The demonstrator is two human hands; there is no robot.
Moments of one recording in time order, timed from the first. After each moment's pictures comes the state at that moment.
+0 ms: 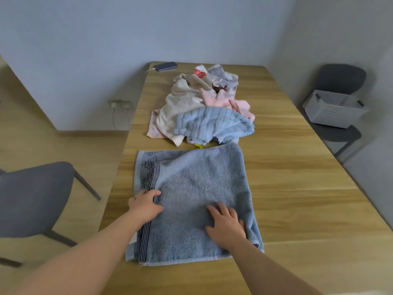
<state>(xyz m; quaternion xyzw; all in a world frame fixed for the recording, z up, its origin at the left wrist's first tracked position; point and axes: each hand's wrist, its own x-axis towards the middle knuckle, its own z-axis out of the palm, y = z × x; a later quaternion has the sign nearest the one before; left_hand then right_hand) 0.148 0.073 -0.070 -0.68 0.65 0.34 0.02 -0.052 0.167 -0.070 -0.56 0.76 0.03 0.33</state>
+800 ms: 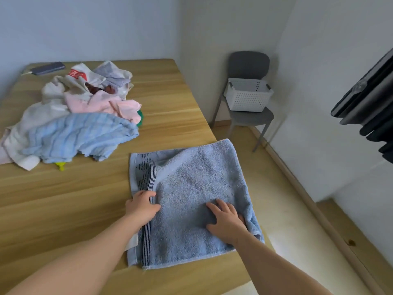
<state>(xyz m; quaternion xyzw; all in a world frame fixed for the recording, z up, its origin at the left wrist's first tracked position) -0.229 0.124 -0.070 -0.62 0.71 0.33 0.03 -0.415 0.252 -0.076 -0.50 0.80 0.01 0.33</state>
